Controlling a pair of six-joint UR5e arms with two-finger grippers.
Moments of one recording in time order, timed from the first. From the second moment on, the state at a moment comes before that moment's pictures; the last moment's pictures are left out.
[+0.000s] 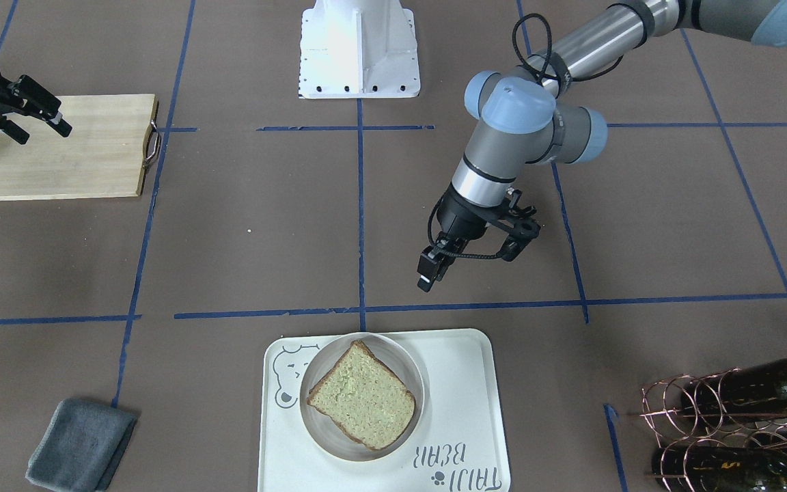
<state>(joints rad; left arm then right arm) -0.66 -2.13 -1.58 -2.17 -1.78 -1.94 0.93 -1.97 2.02 -0.71 2.25 1.18</state>
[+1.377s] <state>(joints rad) -1.27 -1.52 -1.77 -2.09 -2.25 -0.38 1.45 -1.82 1.91 -1.51 2.40 0.13</state>
